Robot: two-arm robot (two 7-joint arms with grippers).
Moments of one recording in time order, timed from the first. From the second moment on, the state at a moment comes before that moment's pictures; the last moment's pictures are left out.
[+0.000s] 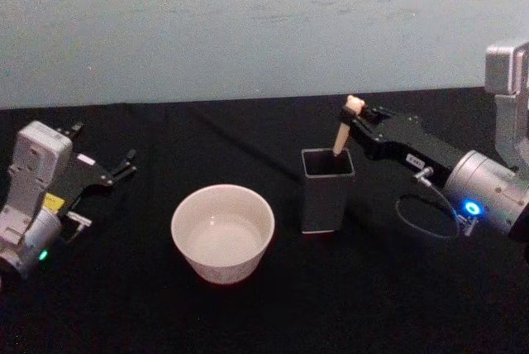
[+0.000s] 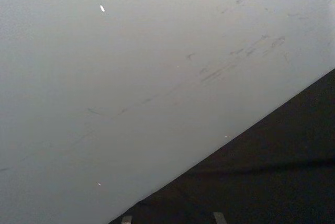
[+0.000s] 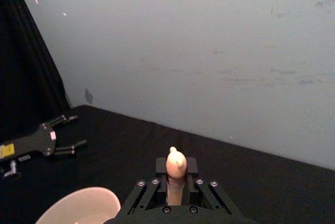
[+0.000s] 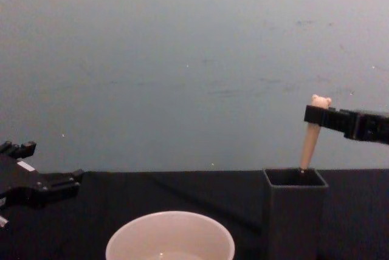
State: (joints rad) left arm -0.20 0.60 0.45 -1.41 -0.25 -0.12 0.03; right arm 0.24 0.54 -0.38 -1.58 0.72 0.13 0.37
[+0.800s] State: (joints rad) left arm -0.20 0.60 0.45 -1.41 -0.25 -0.12 0.03; right arm 0.25 0.50 -0.39 -1.51 0.65 0.16 0.37
